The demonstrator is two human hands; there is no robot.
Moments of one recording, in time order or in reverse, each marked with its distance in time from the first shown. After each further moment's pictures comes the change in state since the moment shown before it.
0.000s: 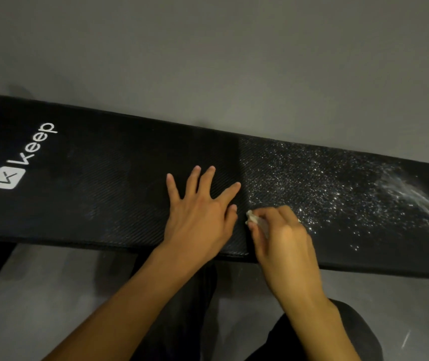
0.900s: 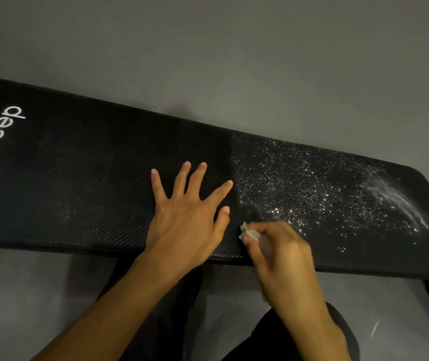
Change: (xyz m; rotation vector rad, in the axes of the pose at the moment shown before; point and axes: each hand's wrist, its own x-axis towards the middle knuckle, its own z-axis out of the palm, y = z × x) left_hand 0.001 -0.006 0.013 0.067 0.053 0.032; right_hand -0.009 0.011 -0.008 0.093 -0.045 0.039
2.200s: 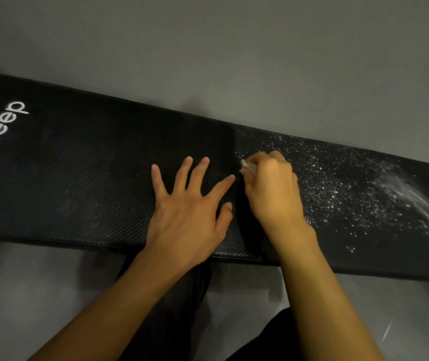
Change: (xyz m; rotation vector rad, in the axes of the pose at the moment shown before) left_hand 0.001 0.002 -0.003 -0.024 -0.005 -0.024; right_hand 0.106 -0.022 0.013 -0.208 0.035 -0.016
